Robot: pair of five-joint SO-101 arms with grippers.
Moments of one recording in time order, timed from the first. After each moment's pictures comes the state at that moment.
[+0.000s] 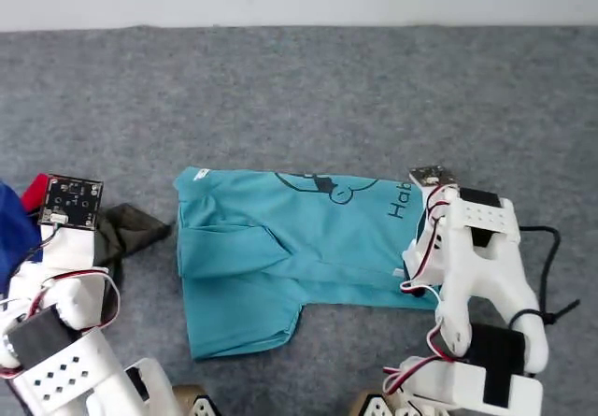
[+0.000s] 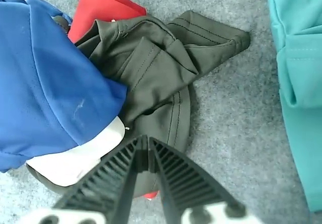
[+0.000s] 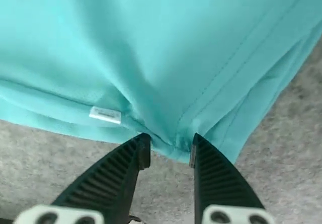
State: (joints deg) left arm -37.0 -64.8 52.0 84.7 -28.9; right arm 9.4 -6.9 40.0 72.8 21.5
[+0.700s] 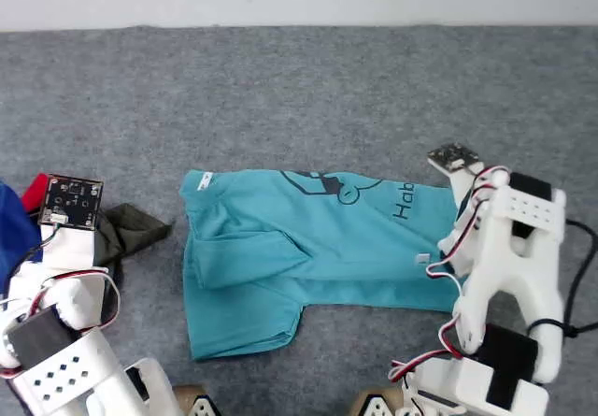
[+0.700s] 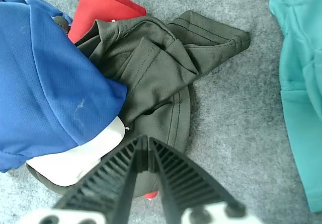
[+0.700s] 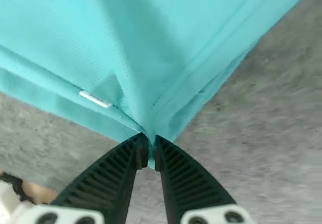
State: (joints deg) left arm -37.0 -64.8 52.0 84.7 -28.9; right arm 18.5 -6.9 27.6 78.4 46.9
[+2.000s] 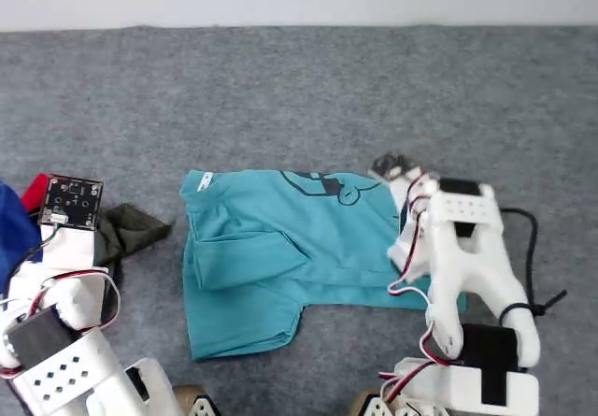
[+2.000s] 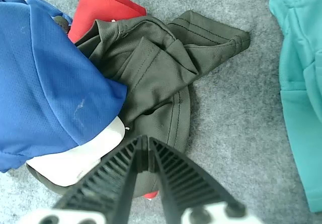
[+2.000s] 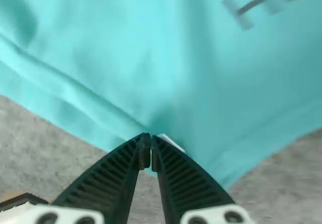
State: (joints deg) left arm -37.0 -64.8 52.0 84.7 -28.9; right arm 2.4 -6.9 39.4 70.2 36.3
